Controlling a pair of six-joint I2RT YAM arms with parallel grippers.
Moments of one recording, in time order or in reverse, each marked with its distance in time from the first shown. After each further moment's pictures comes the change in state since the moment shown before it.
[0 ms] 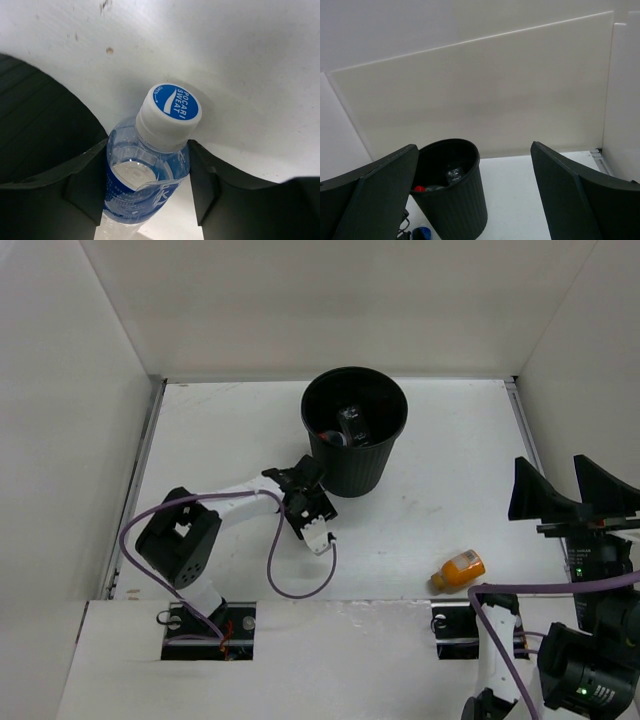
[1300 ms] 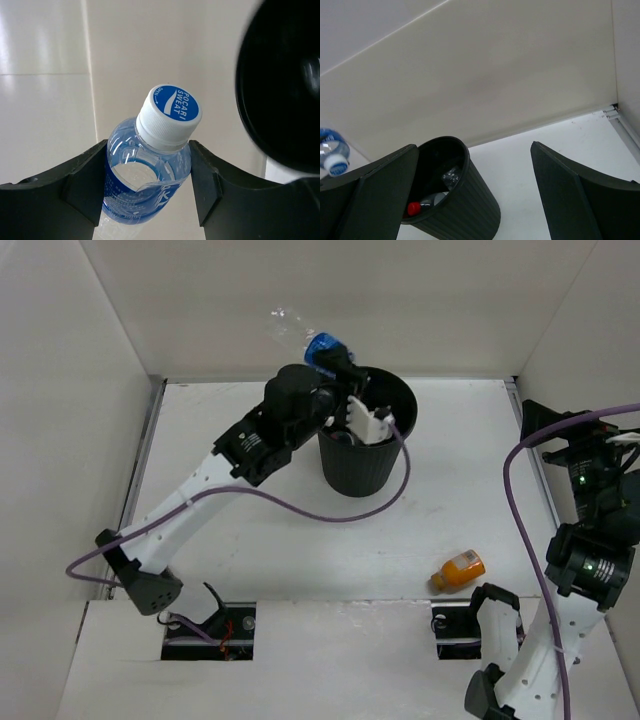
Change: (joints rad) left arm -0.158 -0.211 0.722 0.117 -0.348 -0.457; right arm -0.070 0.214 -0.251 0.267 -0.026 0.146
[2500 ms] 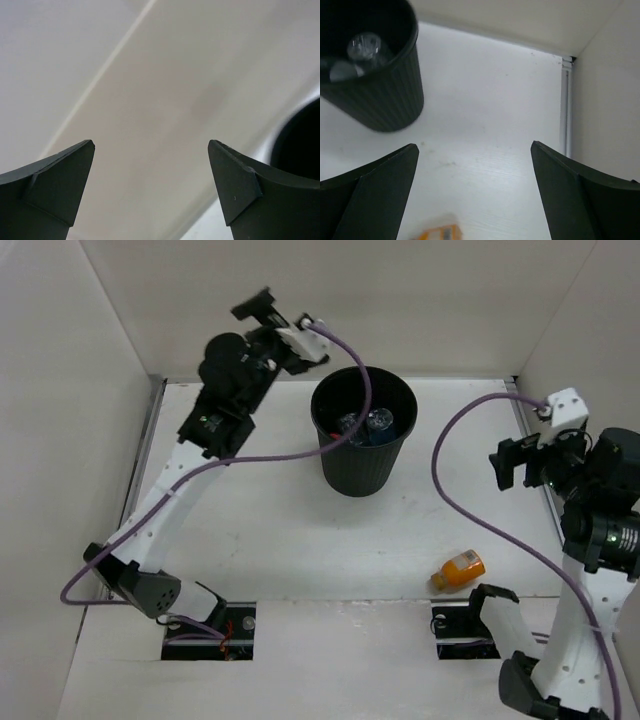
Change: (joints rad) left arm 0.231 0.008 -0.014 0.366 0.125 -0.616; right arm 0.134 0.138 0.150 -0.539 -0.050 -0.798
